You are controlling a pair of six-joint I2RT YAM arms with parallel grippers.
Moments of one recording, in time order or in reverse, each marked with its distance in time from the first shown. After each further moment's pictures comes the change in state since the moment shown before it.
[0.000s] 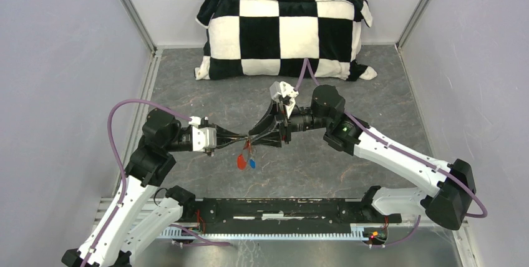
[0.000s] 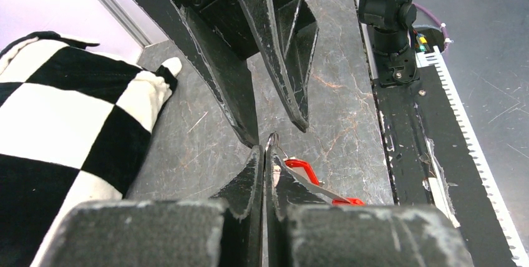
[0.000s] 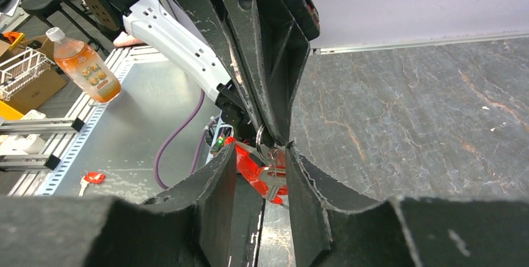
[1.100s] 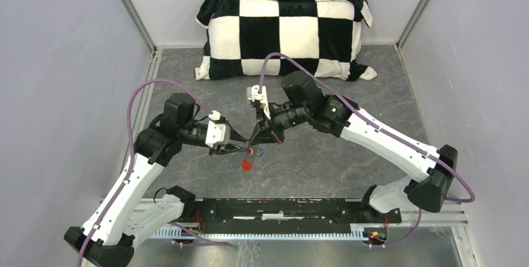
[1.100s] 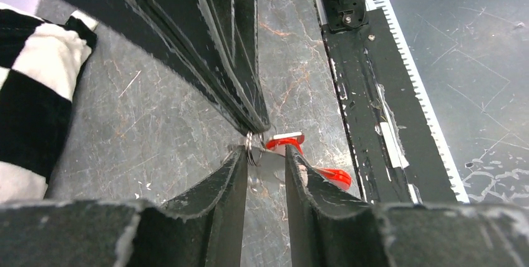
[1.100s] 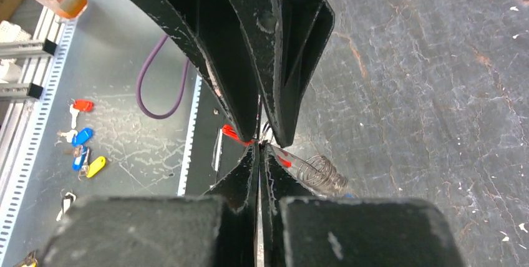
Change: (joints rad) left arm -0.002 0.189 0.142 -0.436 0.063 0.322; right arm 0.046 0.167 0.357 -0.684 0.074 -0.309
